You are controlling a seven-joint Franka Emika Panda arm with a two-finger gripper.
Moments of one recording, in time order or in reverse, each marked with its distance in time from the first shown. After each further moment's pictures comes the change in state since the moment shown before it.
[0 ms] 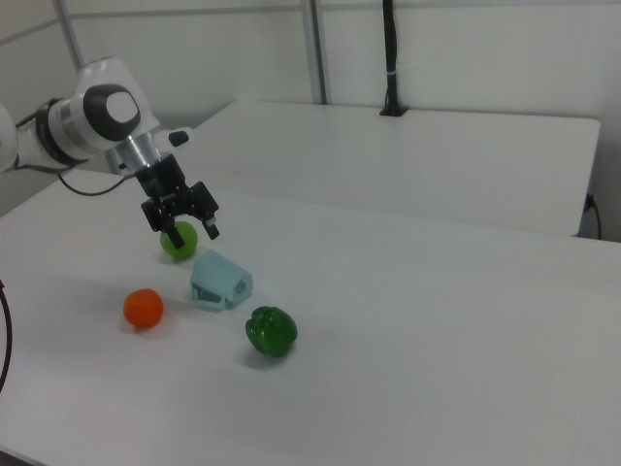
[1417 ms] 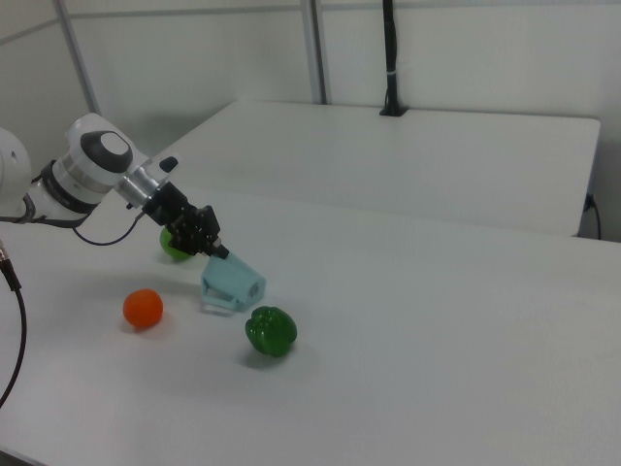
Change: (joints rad) arm 0.076 0.150 -0.006 0.005 -0.337 0.114 0.164
